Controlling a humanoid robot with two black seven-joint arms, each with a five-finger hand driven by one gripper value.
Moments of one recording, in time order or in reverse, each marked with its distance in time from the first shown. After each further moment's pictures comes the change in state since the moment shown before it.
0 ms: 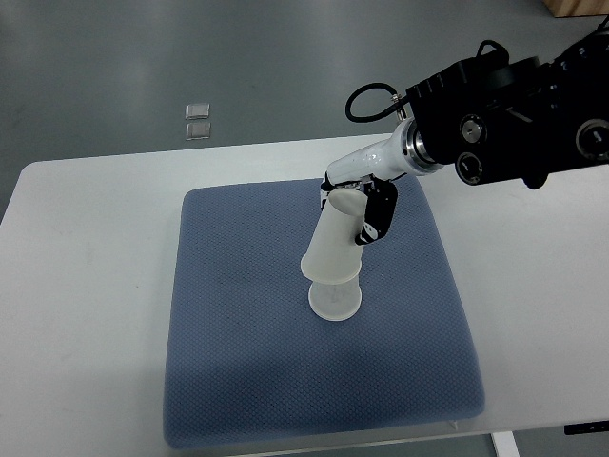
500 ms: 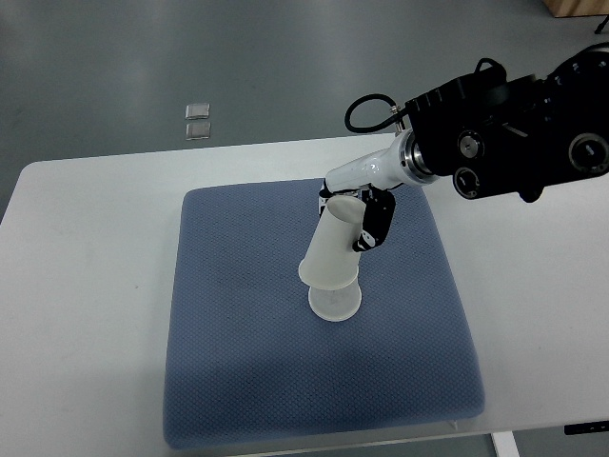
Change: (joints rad) left arm 0.001 0.000 0.000 -0.002 0.000 0.001 0.000; right arm -0.024 0.009 -0.002 0.013 0.001 -0.050 -0.003
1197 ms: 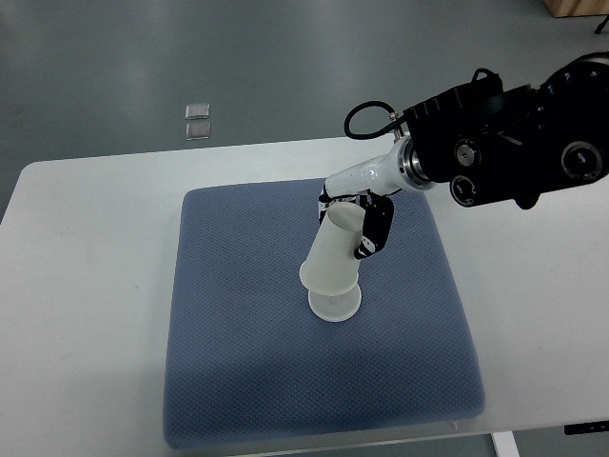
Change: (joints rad) left arm 0.000 0.000 0.000 0.002 0.000 0.000 0.000; right arm -0.019 0.011 -0.001 0.000 0.002 -0.020 0.000
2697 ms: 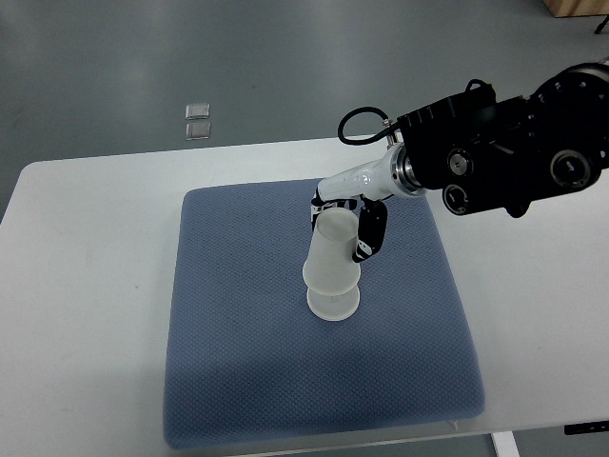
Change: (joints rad) left arm 0.000 0.000 0.000 0.000 0.000 -0.001 0.000; right arm -0.022 0.012 0.015 -0.002 0.005 -0.033 0.002
